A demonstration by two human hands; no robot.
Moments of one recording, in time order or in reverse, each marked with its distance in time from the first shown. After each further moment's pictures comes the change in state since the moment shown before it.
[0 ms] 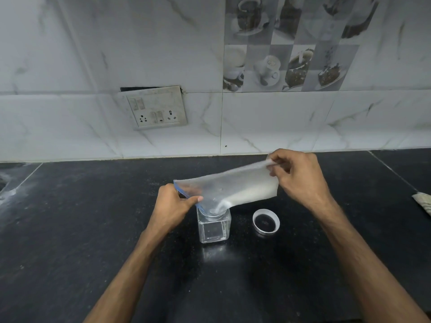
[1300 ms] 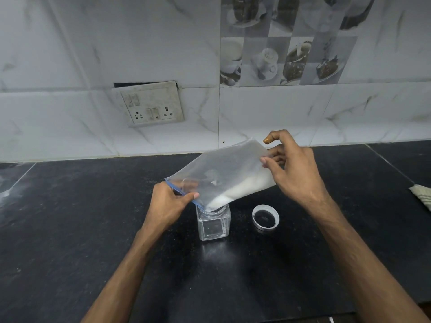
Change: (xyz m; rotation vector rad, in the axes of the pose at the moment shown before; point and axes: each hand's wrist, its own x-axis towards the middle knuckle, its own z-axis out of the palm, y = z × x) left_hand 0.003 -0.008 -0.005 -0.040 -0.010 0.066; right_hand -0.002 -0.015 0.006 0.139 0.025 -0.029
